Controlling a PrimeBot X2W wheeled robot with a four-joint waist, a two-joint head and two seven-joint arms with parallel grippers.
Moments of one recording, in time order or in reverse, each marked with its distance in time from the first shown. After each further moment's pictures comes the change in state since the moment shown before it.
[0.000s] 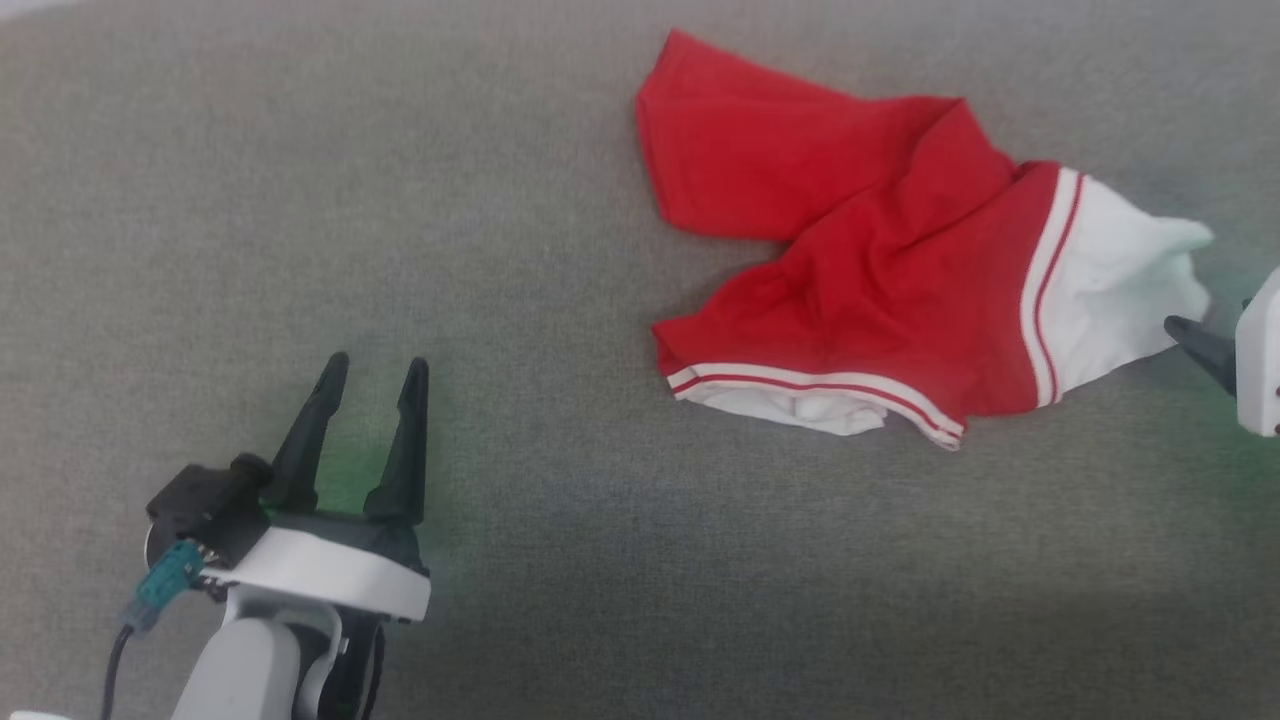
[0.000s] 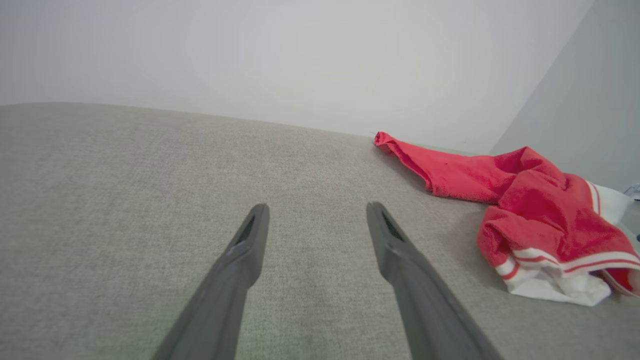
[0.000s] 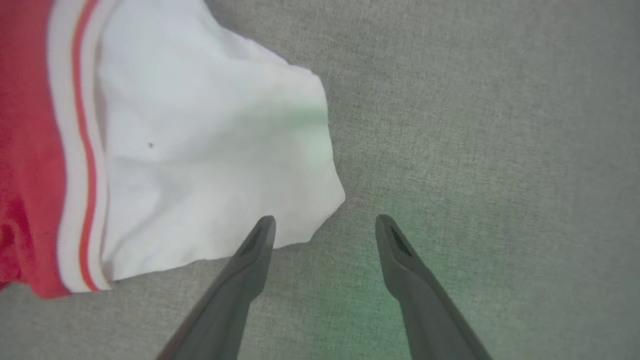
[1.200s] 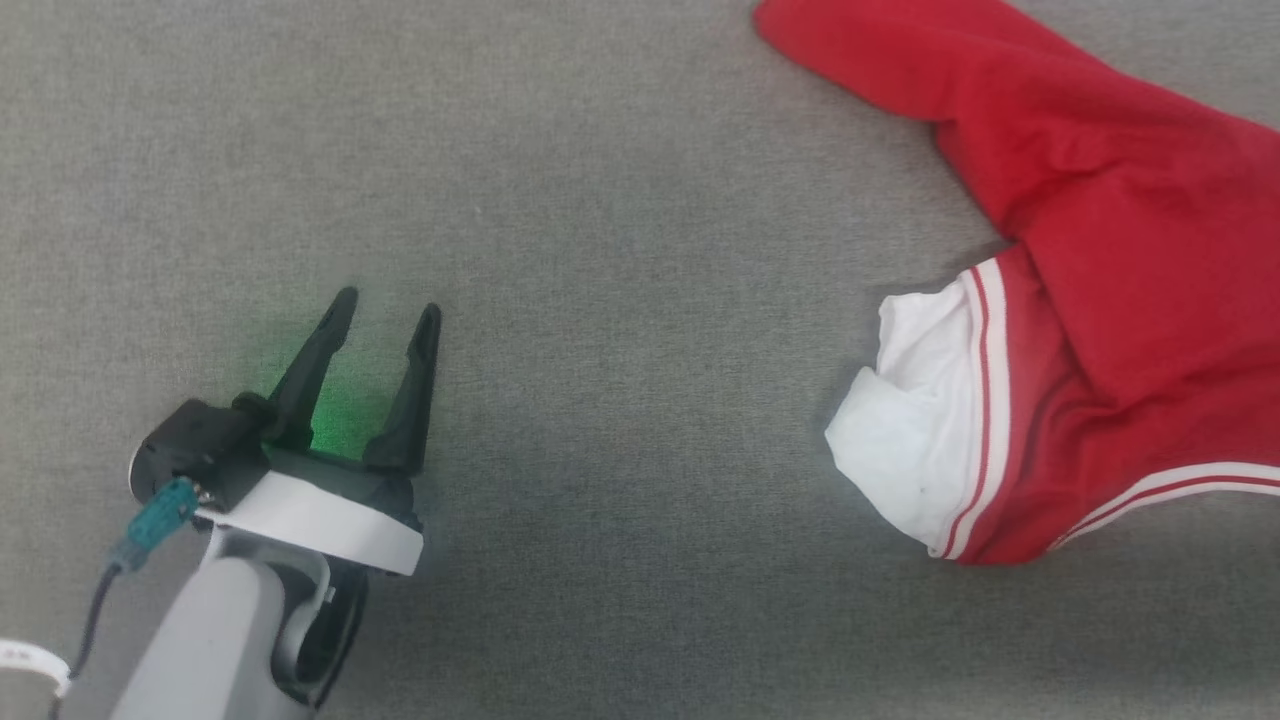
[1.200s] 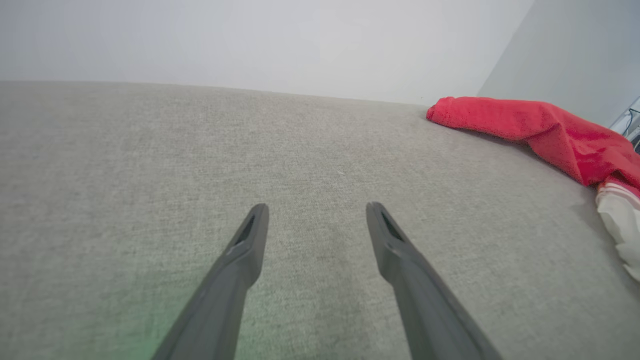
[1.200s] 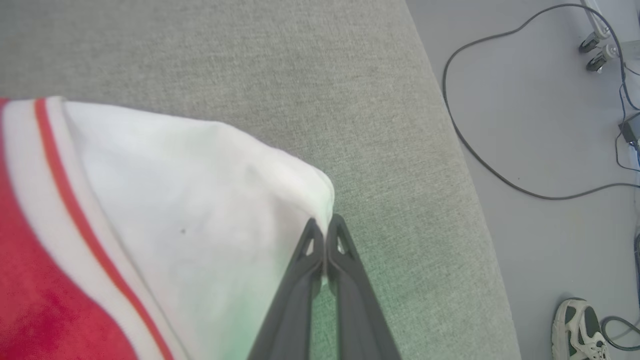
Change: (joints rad) left arm -0.101 0.083 -0.082 0.000 -0.025 0.000 0.000; right arm -0.037 -0.139 -0.276 0.379 -0.004 0.001 -0.295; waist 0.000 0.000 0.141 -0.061
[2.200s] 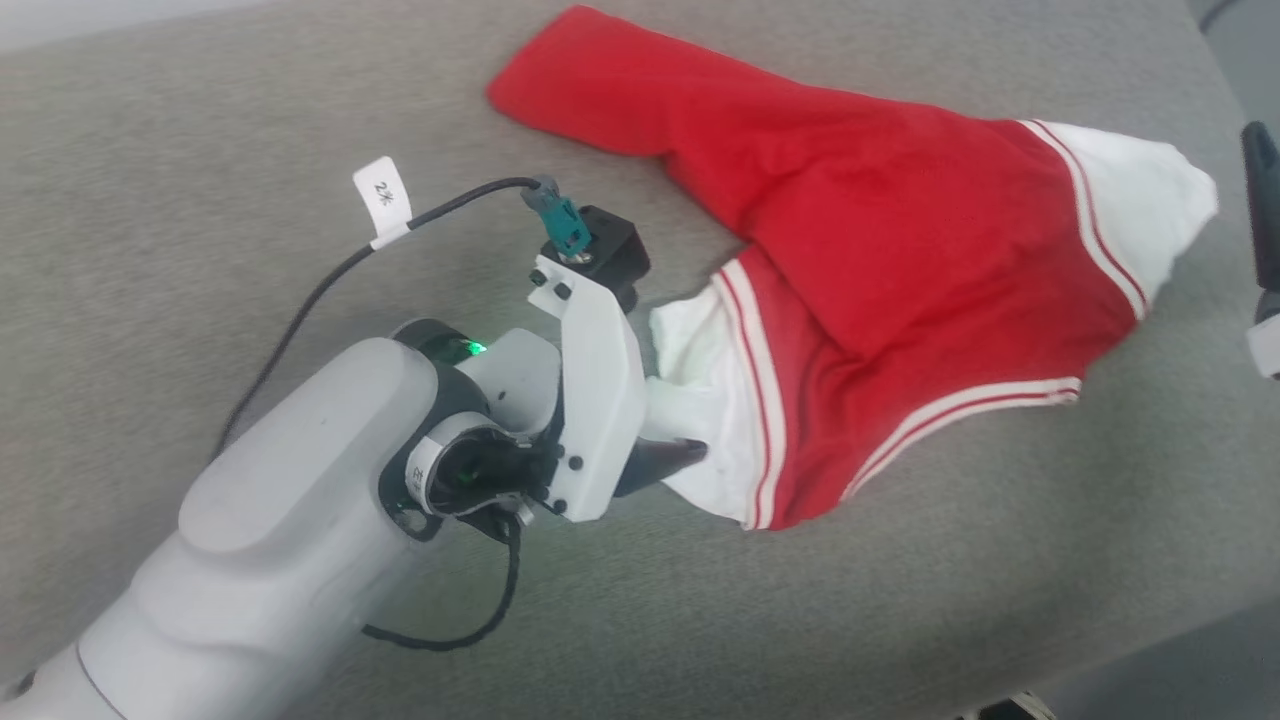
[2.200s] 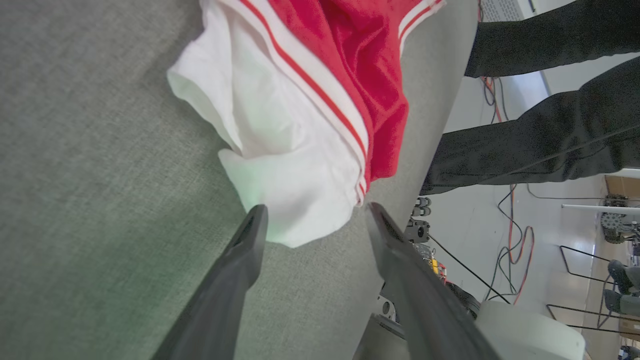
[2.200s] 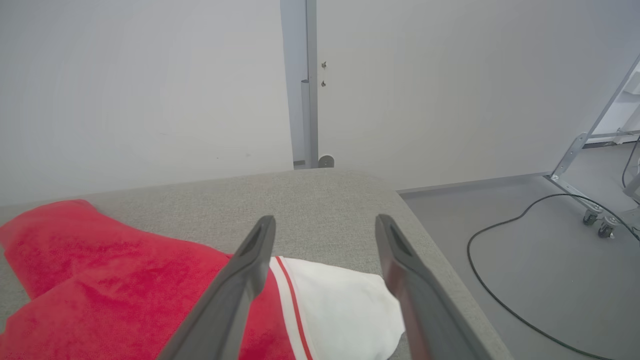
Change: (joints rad) left arm -0.549 0.126 -0.593 -0.067 -0.664 0.200 1.246; right arm 0.087 0.262 0.096 -0.368 0.013 -0.001 -0.515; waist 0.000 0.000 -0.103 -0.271
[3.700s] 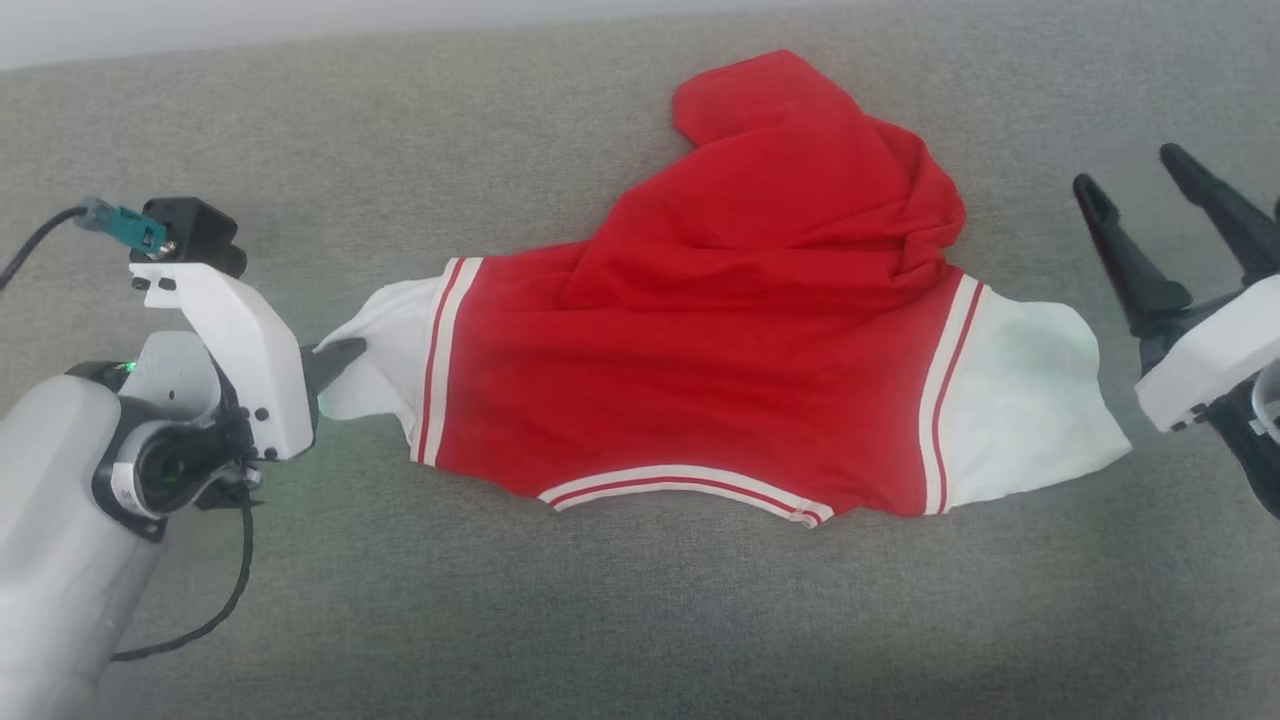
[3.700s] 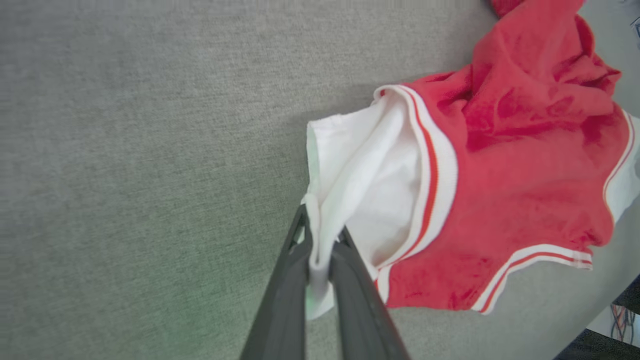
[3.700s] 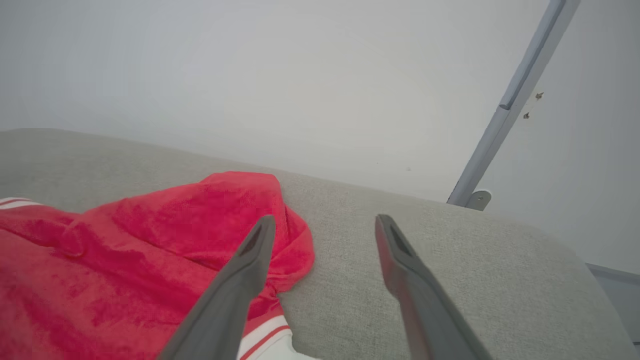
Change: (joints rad) left arm 0.150 0.241 0.250 0.243 -0.006 -0.039 -0.345; right arm 0.072 0.014 0.100 -0.275 -0.119 0.000 0.200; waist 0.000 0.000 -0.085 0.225
